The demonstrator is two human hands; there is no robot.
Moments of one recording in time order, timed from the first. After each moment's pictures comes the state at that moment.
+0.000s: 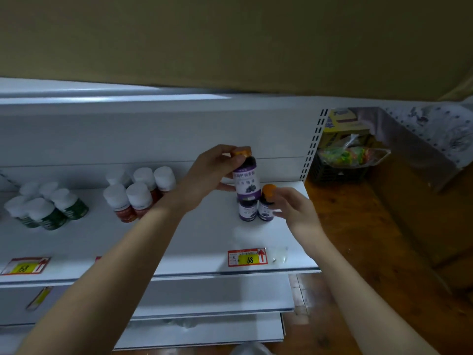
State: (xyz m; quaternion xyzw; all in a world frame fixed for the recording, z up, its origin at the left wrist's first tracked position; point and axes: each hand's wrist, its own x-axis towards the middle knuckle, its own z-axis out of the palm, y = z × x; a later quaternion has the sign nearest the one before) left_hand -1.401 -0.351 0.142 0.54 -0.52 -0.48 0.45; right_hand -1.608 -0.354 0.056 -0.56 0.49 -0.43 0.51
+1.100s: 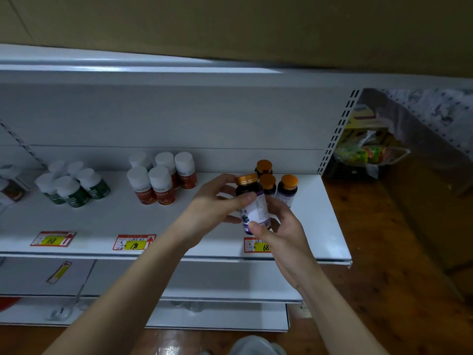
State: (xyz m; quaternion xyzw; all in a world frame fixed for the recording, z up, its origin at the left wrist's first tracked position) left_hand -1.389 -0.270 0.109 0.58 -0.46 -0.49 0.46; right_hand -1.555 -0.273 0.052 -0.51 0.39 -0.44 0.63
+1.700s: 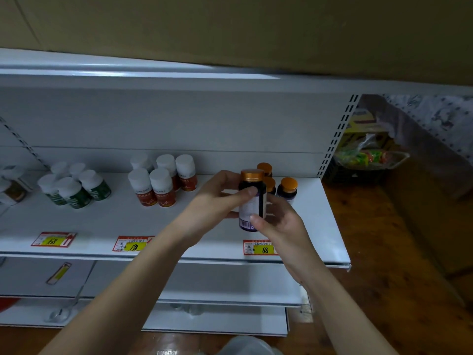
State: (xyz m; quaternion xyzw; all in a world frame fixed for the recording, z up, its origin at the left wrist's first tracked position) left_hand -1.393 -0.270 0.120 0.56 -0.47 -0.50 0.47; right_hand -1.559 -0.279 0.071 -0.56 0.40 -0.41 0.60
